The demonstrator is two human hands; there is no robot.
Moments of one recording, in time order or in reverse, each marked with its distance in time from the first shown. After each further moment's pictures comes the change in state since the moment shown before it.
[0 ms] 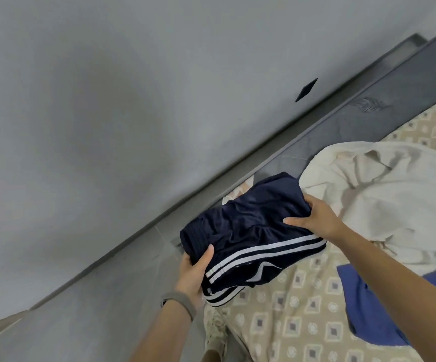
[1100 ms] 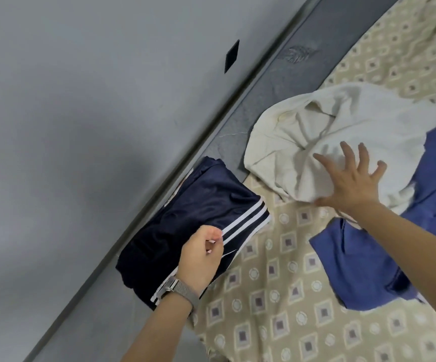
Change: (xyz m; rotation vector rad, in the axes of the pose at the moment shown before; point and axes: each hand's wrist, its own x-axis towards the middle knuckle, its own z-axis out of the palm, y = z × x) left_hand 0.055 -0.016 0.109 1.079 -0.230 0.503; right_hand -0.005 0.139 -0.092 -1.082 0.406 0.418
